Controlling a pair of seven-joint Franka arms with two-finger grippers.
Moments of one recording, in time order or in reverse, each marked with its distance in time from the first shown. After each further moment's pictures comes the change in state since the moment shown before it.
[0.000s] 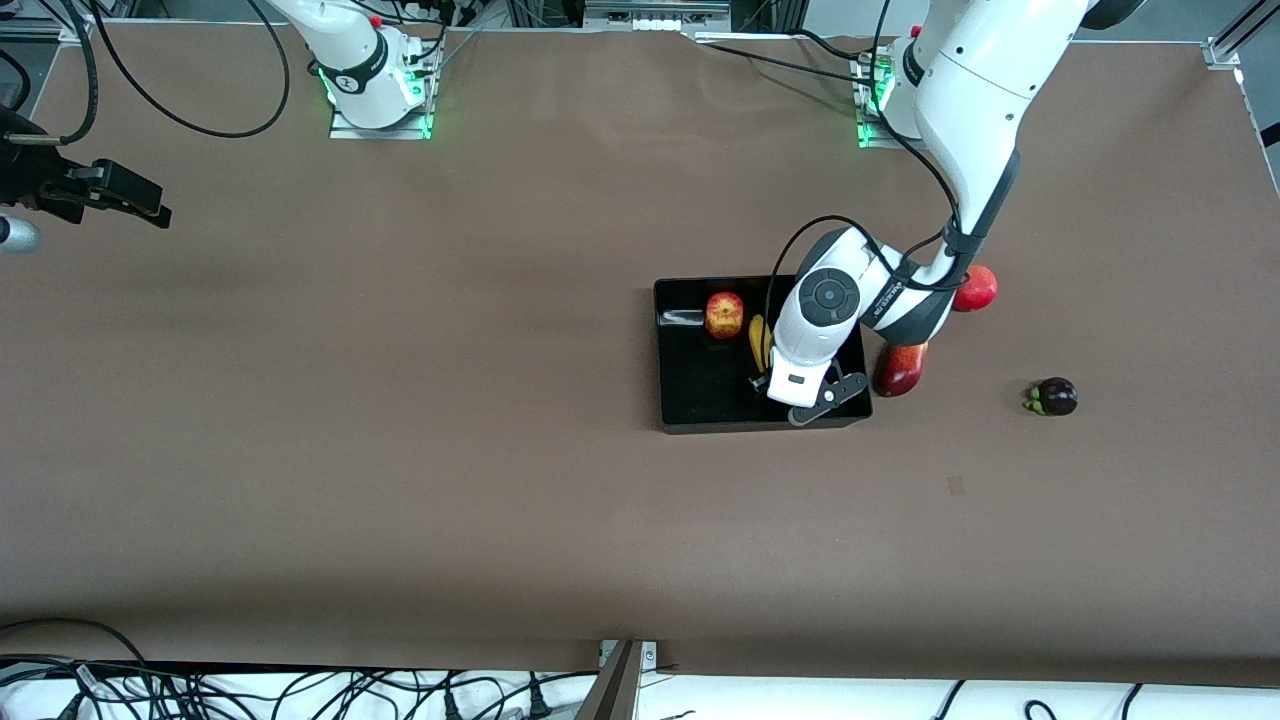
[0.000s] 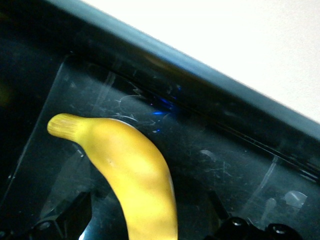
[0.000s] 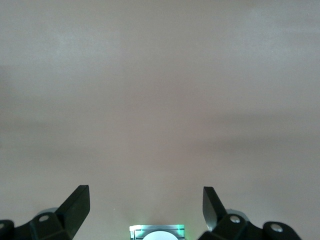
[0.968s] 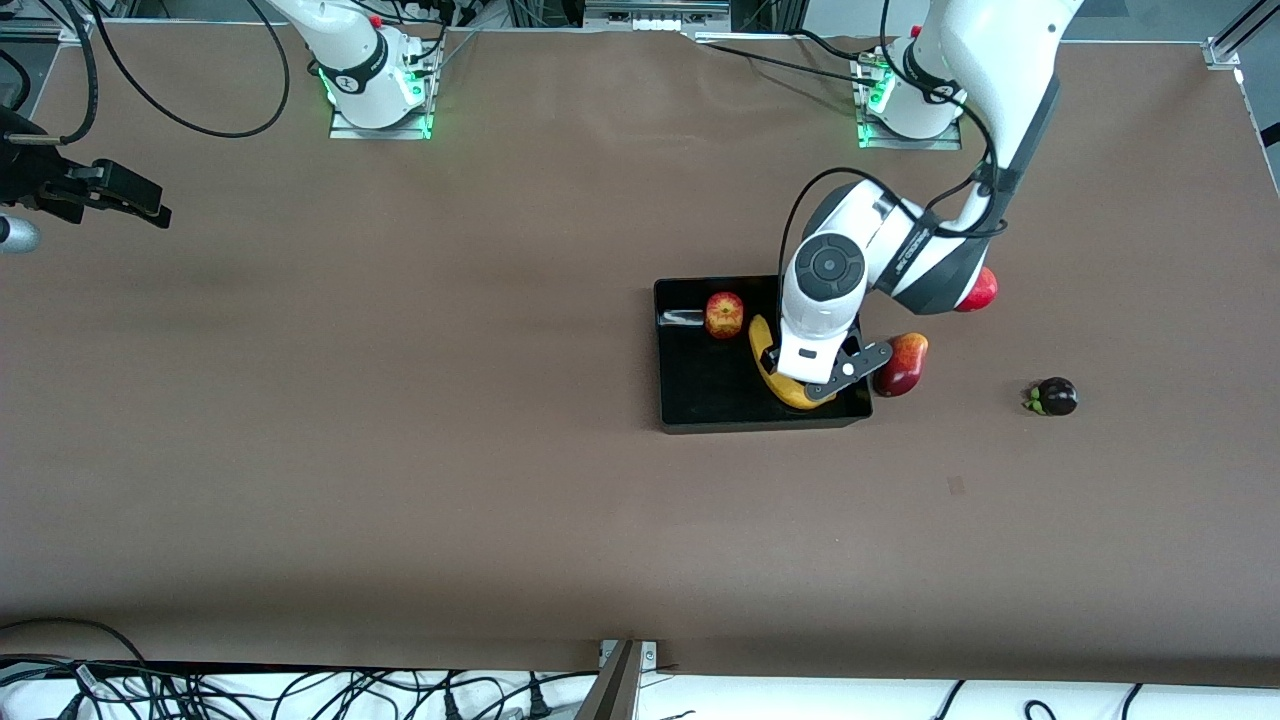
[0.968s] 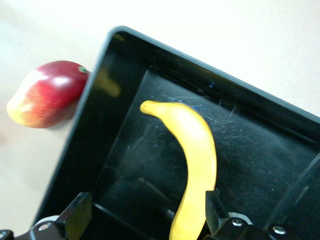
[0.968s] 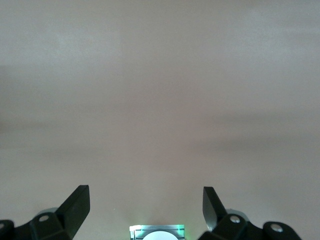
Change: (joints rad) left arm 0.005 -0.196 -0.034 0.029 0.000 -0.374 0.000; right arm 0.000 0.000 0.000 0.000 0.000 0.000 0.000
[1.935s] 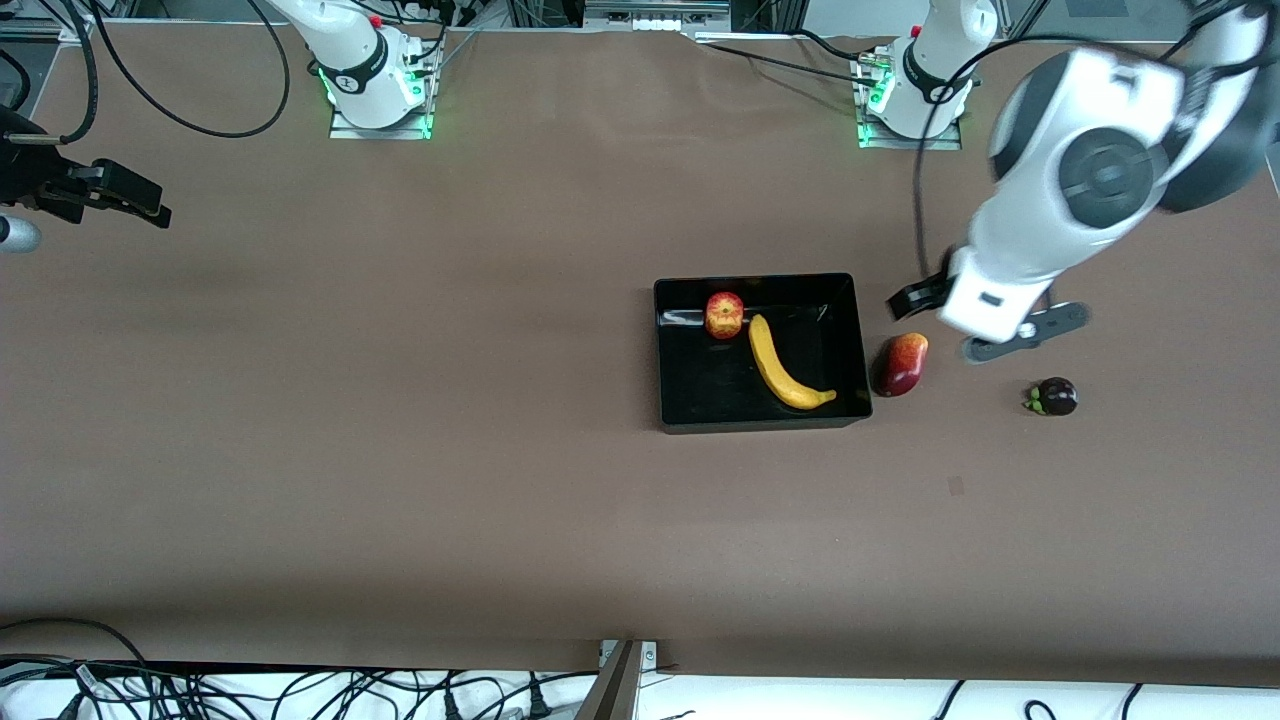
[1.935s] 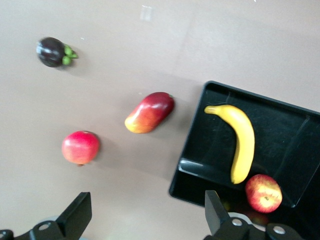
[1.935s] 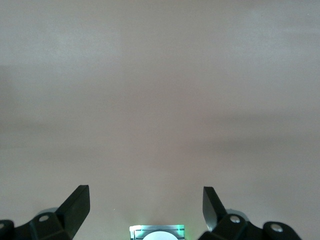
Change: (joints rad) left arm 0.250 -0.286 -0.013 0.152 -0.162 -0.436 0.531; right arm 0.000 0.000 0.000 0.001 0.000 0.000 0.000
